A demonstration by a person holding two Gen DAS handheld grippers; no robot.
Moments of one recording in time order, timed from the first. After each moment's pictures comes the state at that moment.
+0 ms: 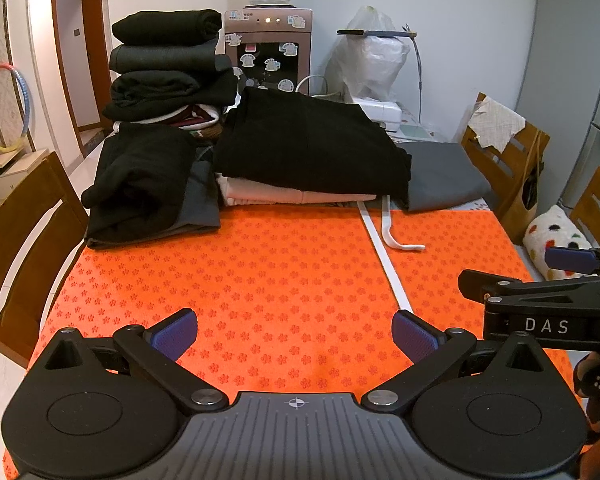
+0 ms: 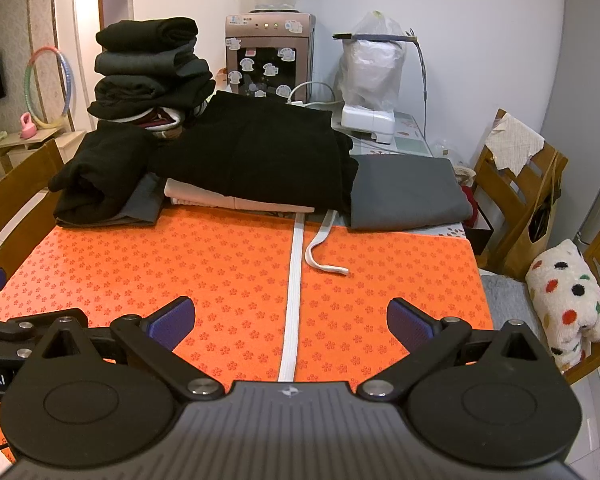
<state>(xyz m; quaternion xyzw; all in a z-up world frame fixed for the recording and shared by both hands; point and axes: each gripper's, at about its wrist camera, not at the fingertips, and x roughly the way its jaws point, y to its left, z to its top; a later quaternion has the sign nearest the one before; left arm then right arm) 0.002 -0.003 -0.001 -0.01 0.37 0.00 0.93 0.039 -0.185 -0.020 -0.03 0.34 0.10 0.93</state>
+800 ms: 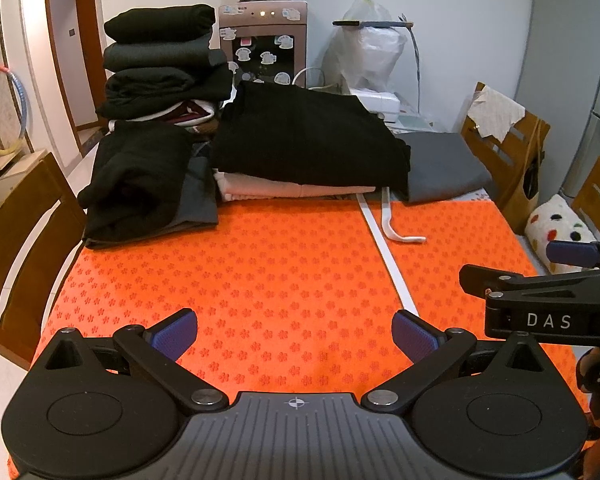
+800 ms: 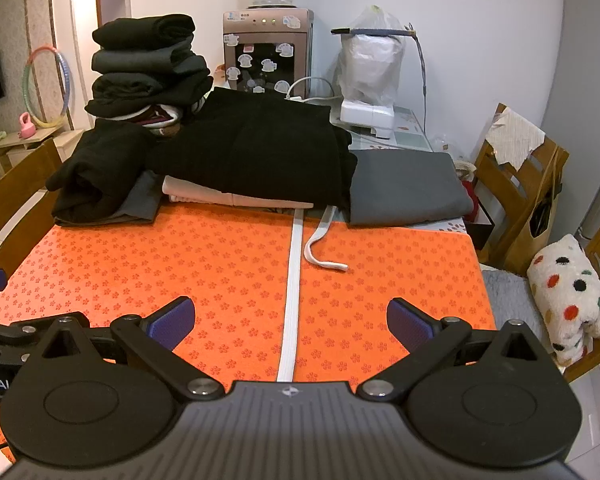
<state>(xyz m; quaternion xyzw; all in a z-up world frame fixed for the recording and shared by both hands) 0.009 -0.004 -0.005 0.00 0.38 0.00 0.92 0.042 -0.186 -0.024 -0.02 0.35 0.10 0.93</state>
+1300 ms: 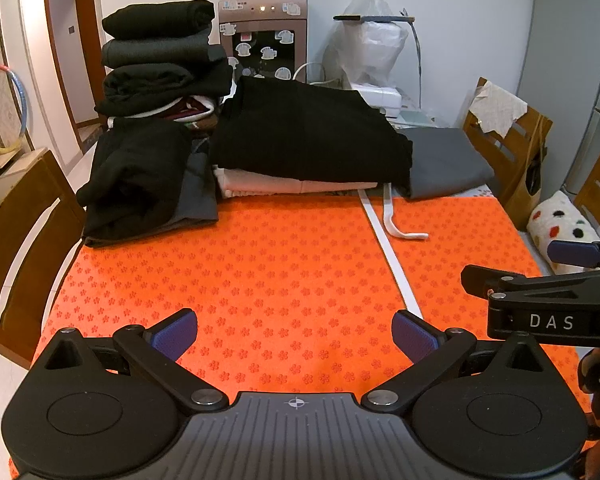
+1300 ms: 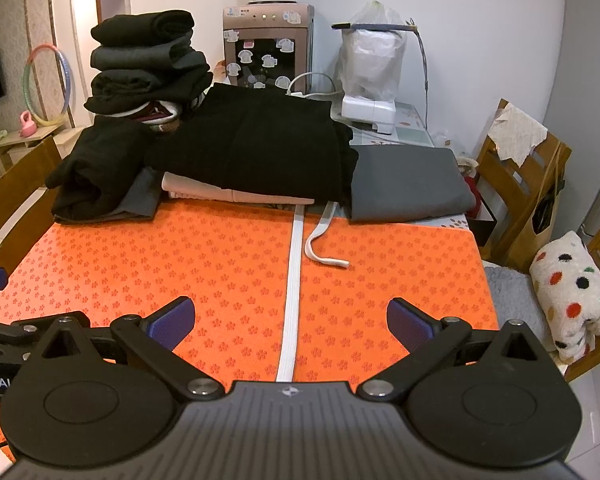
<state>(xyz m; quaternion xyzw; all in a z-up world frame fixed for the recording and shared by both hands) 0.013 -0.005 -0.007 0.01 0.39 0.00 0.92 0.047 -0.188 -0.026 -0.02 0.36 0.10 0.93</state>
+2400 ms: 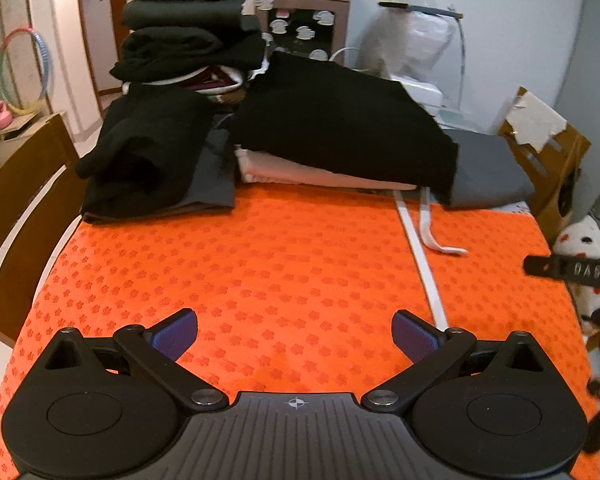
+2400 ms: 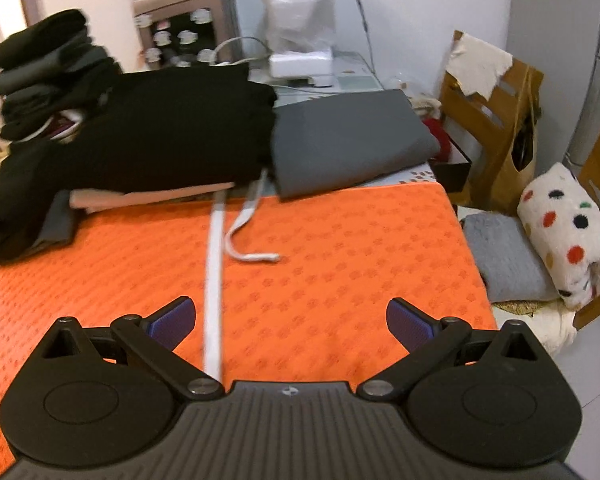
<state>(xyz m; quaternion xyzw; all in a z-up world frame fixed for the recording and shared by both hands) 0.062 0.013 -0.039 -0.04 0.41 0.04 0.91 0.153 -0.261 -0.084 0.06 0.41 0.03 0.91</state>
